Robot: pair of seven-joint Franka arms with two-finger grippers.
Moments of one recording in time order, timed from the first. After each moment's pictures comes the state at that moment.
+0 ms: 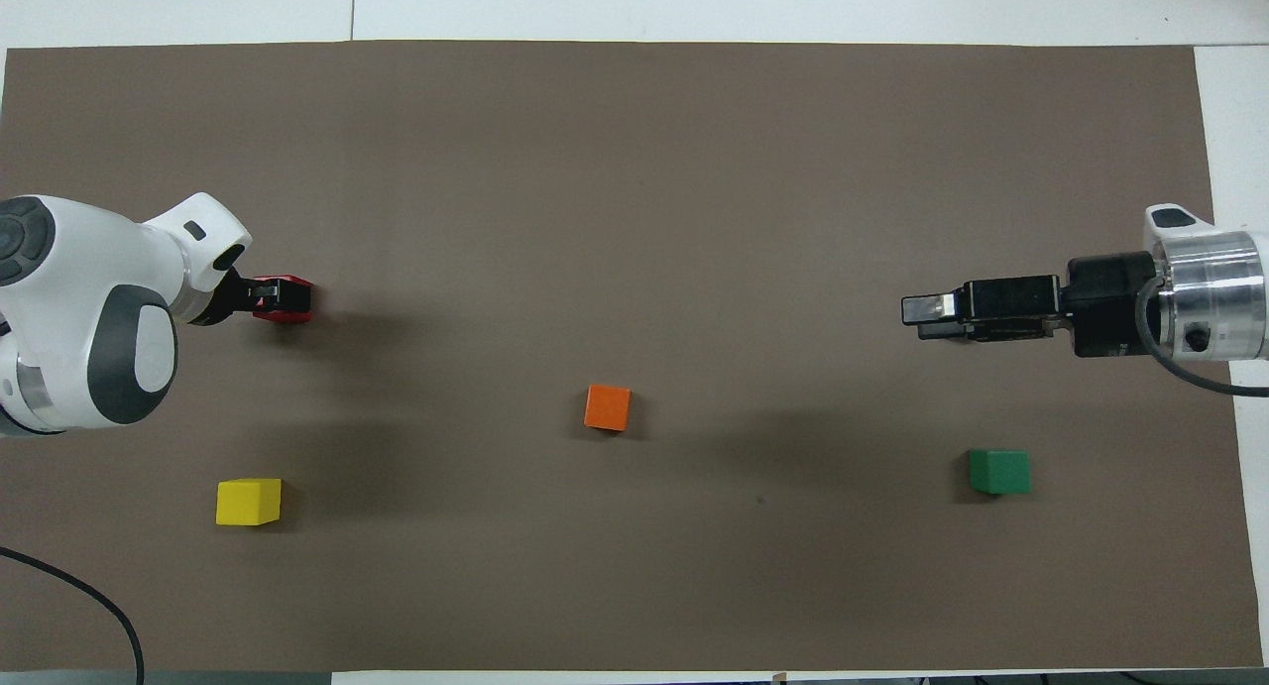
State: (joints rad) left arm 0.14 0.20 -0.15 -2.09 0.01 2.33 0.05; right arm -0.04 -0.09 -0.04 -2.10 1.14 1.70 -0.41
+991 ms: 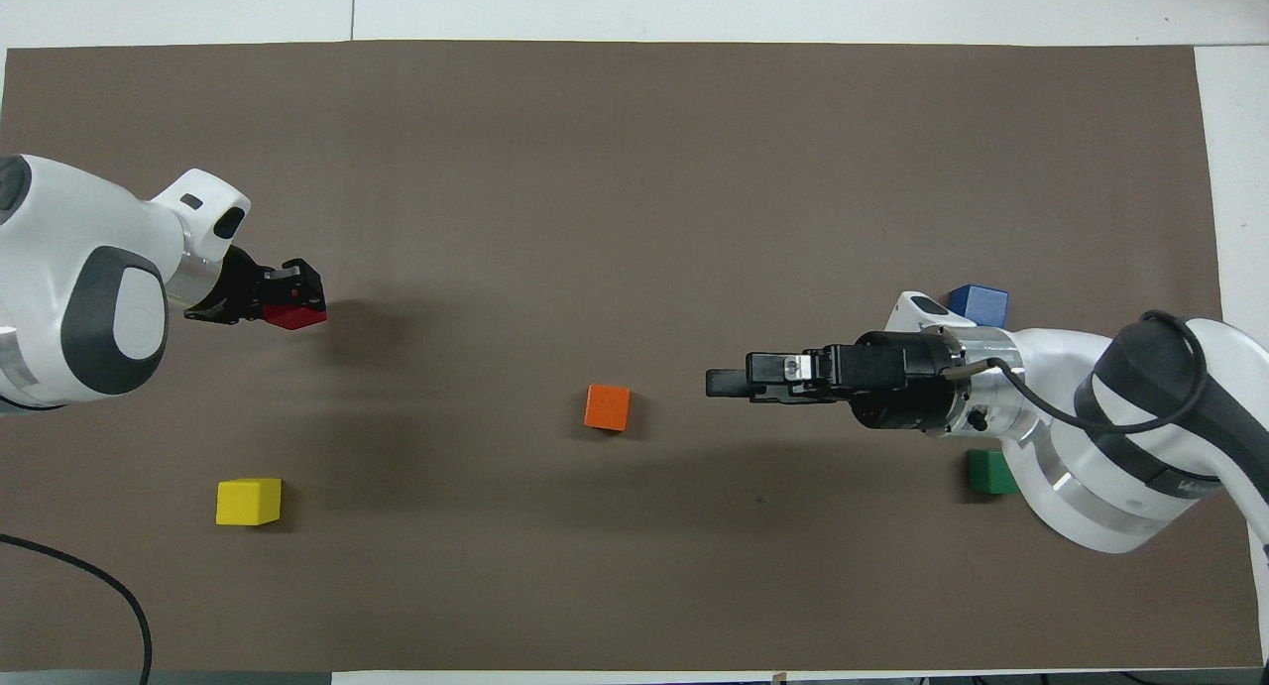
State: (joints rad) left arm 0.10 0.17 -0.17 -1.96 -0.16 2.05 -0.21; right arm 0.22 -0.09 -0.03 -2.35 1.90 1.59 -0.64
